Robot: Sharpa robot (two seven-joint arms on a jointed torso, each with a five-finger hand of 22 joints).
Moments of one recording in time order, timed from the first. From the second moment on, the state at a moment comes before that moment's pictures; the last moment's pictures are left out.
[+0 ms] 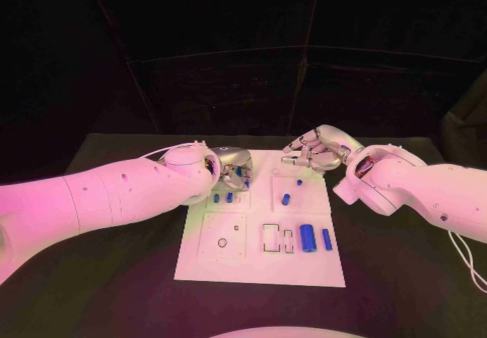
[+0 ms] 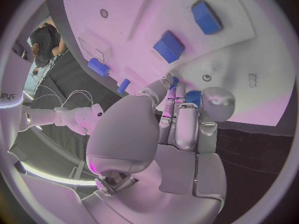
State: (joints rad) left arm 1.34 -0.49 -0.21 1.25 -1.37 -0.12 -0.10; left_hand 1.36 -0.07 0.35 -0.07 0.05 0.98 0.12 0.26 0.09 1.01 0.07 0.39 0.14 1.47 -0.01 1.31 1.16 0.13 1.44 0.08 1.04 0.98; right arm 1.24 -0.90 -0.01 1.59 -0.92 -0.37 -0.01; right_hand 1.38 -0.04 -0.21 0.28 0.37 0.93 0.15 0.12 0.07 1.19 0.06 0.89 0.92 1.47 -0.01 1.24 1.12 0.11 1.19 0.10 1.21 0.96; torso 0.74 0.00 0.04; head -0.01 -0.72
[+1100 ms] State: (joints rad) left arm 1.34 -0.62 -0.15 1.35 -1.36 -0.18 -0.08; left_hand 1.34 -0.08 0.49 -0.13 0.05 1.04 0.13 0.22 0.07 1.08 0.06 0.34 0.10 1.47 -0.02 1.31 1.15 0.12 1.45 0.07 1.08 1.04; right arm 1.24 -0.90 -0.01 1.59 -0.92 -0.37 -0.01; right_hand 1.38 -0.04 -0.21 0.28 0.37 0.93 0.15 0.12 0.07 1.19 0.06 0.89 0.92 1.47 -0.01 1.24 1.12 0.11 1.19 0.10 1.21 0.96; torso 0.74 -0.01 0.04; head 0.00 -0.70
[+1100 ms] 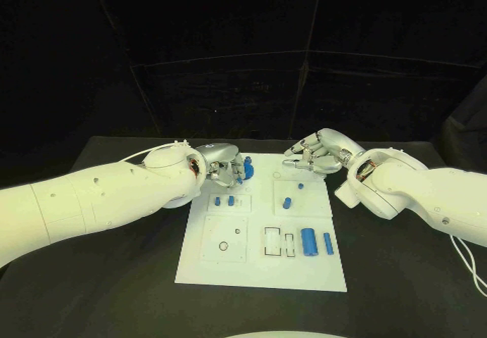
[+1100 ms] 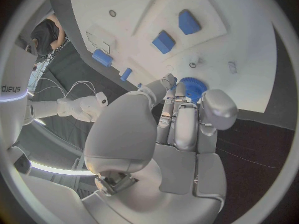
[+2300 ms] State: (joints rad) left arm 1.33 -0.67 -0.14 1.34 -1.32 -0.11 -0.09; left_hand 1.32 -0.09 0.49 -0.13 0.05 1.04 0.13 0.21 0.07 1.09 0.06 0.32 0.09 1.47 -0.02 1.31 1.14 0.12 1.45 0.07 1.09 1.04; right arm 1.24 -0.90 -0.01 1.59 -0.92 -0.37 -0.01; right_hand 1.38 -0.04 -0.21 0.28 0.37 0.93 0.15 0.12 0.07 1.19 0.06 0.89 0.92 1.47 -0.01 1.24 1.12 0.11 1.19 0.10 1.21 0.96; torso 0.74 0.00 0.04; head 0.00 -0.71
